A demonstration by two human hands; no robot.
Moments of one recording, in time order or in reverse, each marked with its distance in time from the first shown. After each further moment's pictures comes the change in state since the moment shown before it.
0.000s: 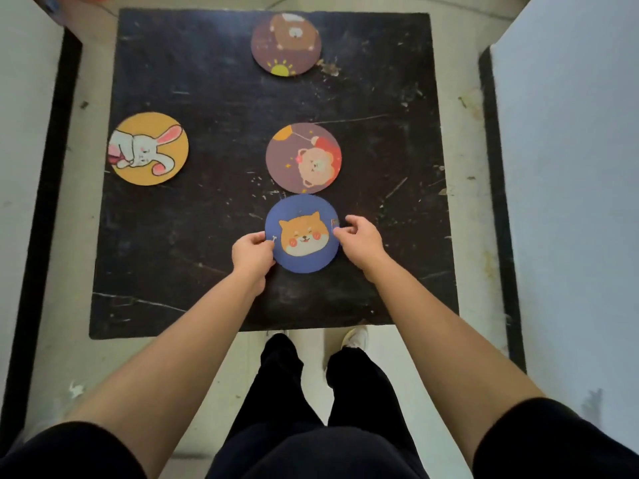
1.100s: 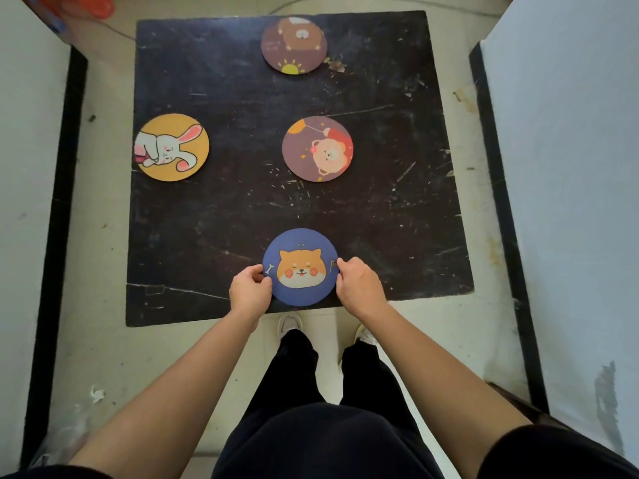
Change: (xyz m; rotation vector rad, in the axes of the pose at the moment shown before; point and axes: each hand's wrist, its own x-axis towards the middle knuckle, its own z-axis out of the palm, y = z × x) left_hand -0.016 -0.075 -0.077 0.383 0.033 0.119; right_hand -0.089 0.059 0.066 -0.679 0.036 -0.258
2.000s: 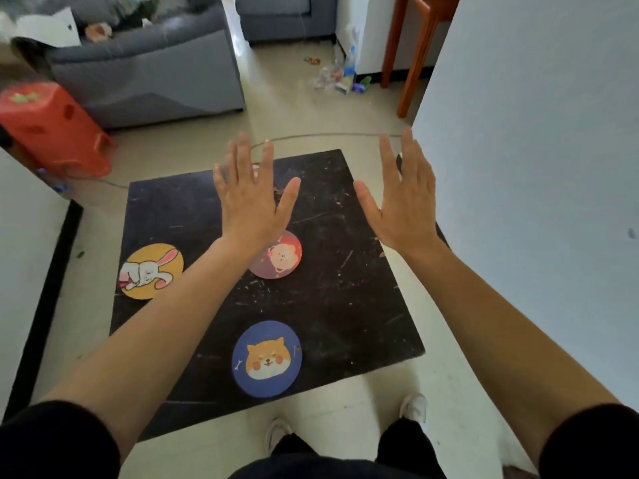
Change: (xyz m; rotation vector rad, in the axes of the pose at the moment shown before) left_hand -0.111 0.310 -0.034 0.592 0.505 1.256; right_hand -0.006 0.014 -0.307 -0.258 1.164 -0.178
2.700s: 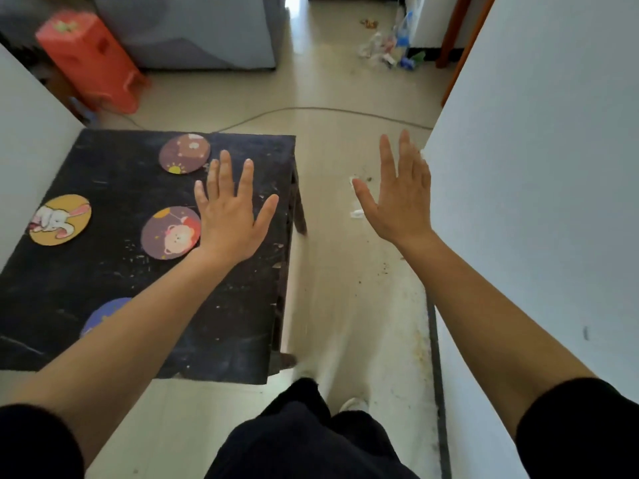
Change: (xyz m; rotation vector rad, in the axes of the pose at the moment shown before) left_hand 0.045 0.259 0.154 0.206 -0.147 -0.310; right_hand 0.098 0.335 0.065 0.201 -0.375 -0.159
